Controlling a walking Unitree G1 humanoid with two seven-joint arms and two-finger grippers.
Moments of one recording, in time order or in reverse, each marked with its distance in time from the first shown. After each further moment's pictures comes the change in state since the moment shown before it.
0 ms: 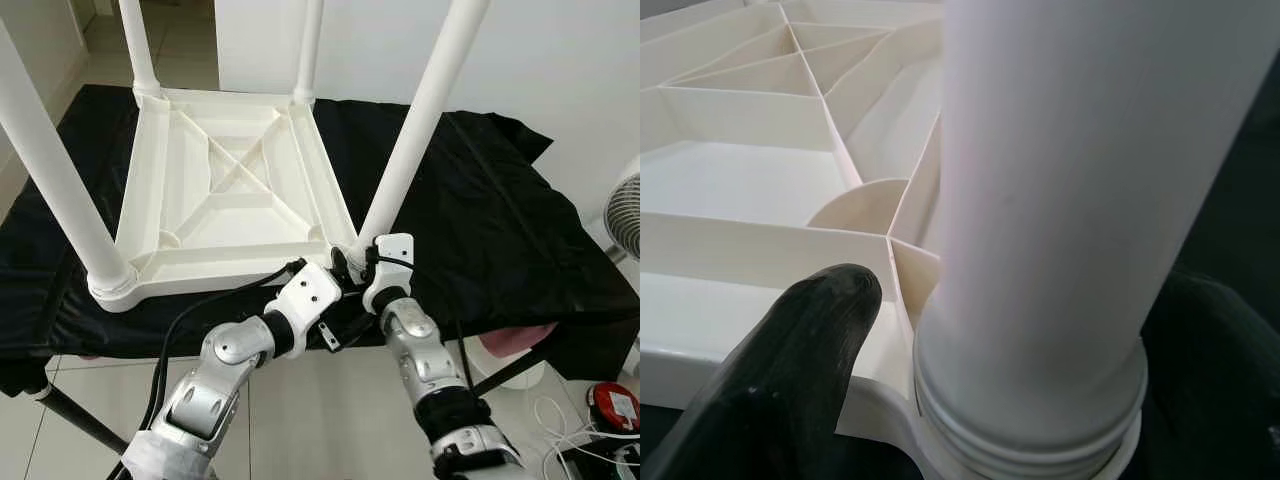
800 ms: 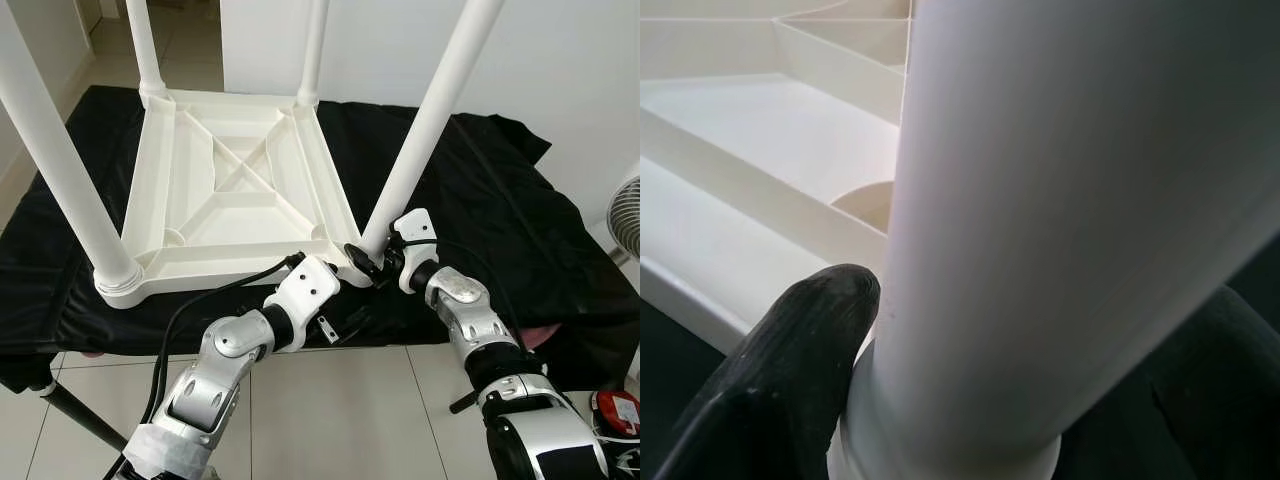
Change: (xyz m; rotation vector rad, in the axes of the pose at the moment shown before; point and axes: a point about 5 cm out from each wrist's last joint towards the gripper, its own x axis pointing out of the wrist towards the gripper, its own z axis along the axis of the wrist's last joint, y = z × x) left arm 0.002 0.007 0.002 0.005 -0.001 0.015; right arm 0.019 -0.046 0.019 -0.238 0.075 0.304
